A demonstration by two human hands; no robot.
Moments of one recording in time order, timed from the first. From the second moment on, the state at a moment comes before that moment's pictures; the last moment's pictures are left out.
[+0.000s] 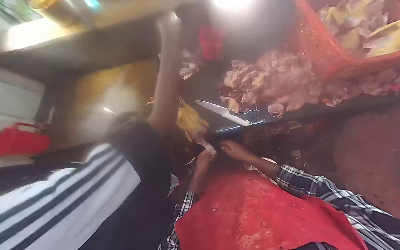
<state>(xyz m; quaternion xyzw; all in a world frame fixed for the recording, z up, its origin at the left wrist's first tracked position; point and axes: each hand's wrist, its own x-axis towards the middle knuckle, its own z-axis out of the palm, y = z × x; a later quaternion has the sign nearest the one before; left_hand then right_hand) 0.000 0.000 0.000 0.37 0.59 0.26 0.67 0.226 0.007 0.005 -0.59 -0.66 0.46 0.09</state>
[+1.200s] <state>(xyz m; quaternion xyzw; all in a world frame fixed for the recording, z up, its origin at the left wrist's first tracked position) -0.033 0.004 0.018 0.13 0.57 0.39 0.71 0.211 0.048 0.012 -0.63 -0.68 0.37 -0.07</state>
